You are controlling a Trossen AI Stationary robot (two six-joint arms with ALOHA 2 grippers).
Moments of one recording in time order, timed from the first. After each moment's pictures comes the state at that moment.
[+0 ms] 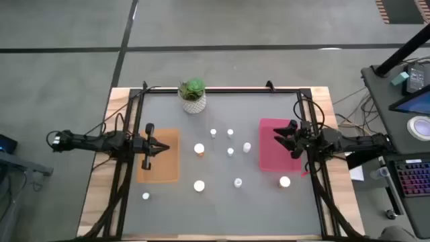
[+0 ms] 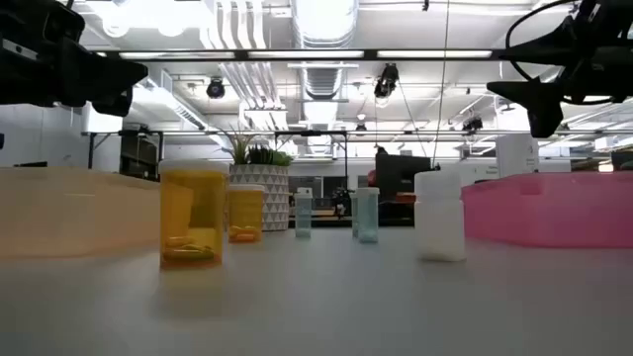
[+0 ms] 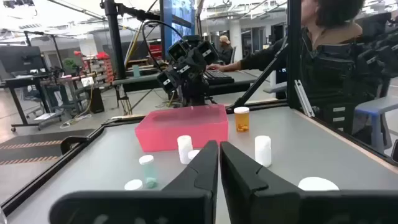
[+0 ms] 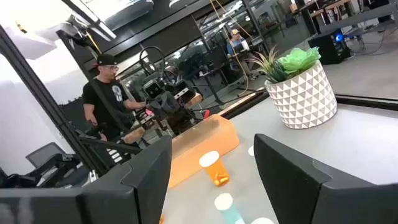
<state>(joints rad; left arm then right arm) -0.13 0.07 0.00 0.09 -0.10 0.11 0.05 0.06 0.01 0.16 0.23 0.46</state>
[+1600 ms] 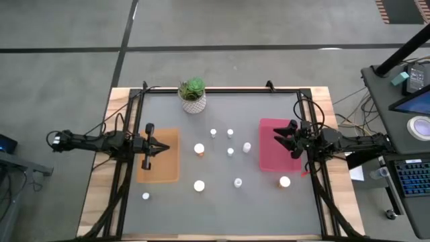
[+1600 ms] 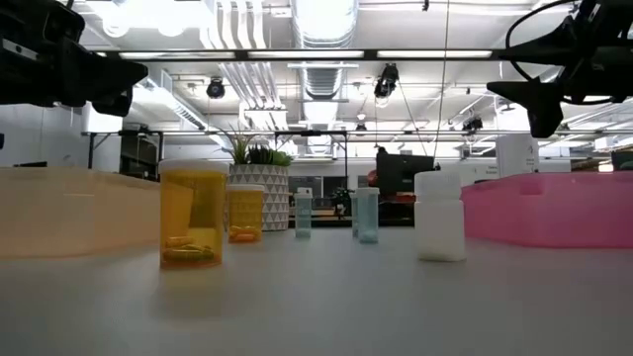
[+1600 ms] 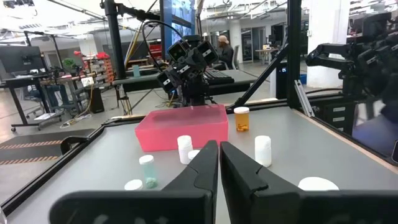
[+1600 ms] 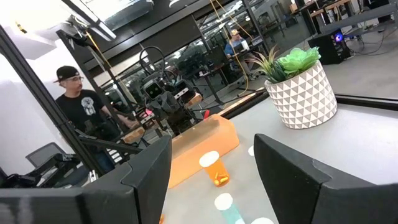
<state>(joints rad) -0.13 0.07 0.00 0.09 -0.10 0.11 0.05 0.06 0.01 0.16 0.23 0.46</state>
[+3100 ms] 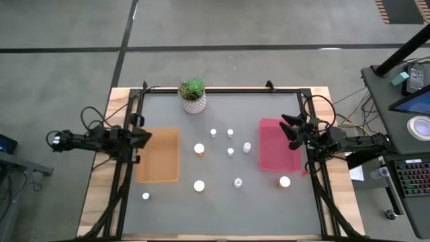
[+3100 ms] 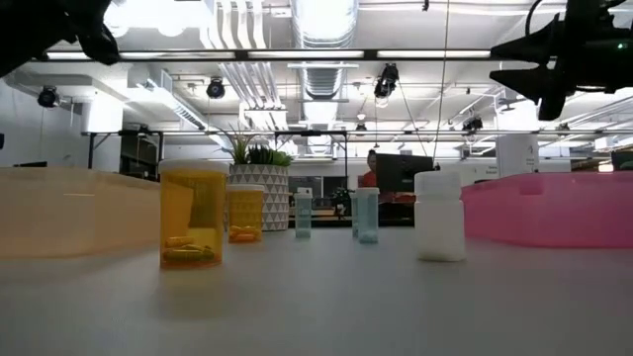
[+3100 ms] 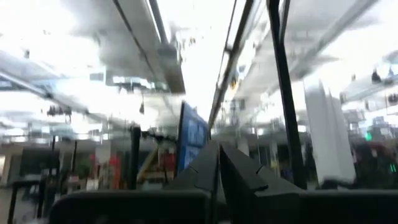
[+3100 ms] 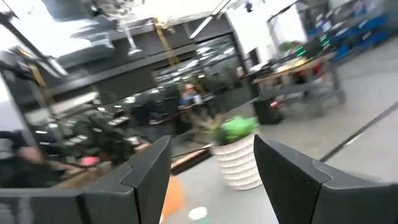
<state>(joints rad) -0.13 0.08 0.00 0.65 -0.10 0.11 0.05 0.06 0.01 0.33 0.52 0.19</state>
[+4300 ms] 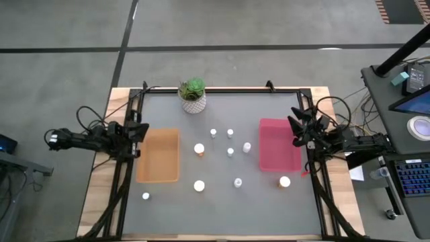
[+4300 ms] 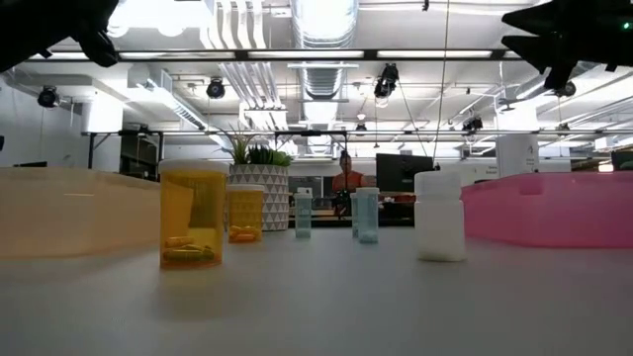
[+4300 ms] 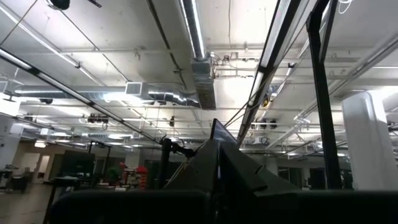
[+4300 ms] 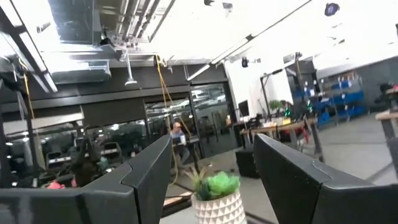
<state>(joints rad) -0.13 0.17 0.00 0.82 -0.24 0.11 0.05 0.06 0.04 0.53 0.52 -0.10</state>
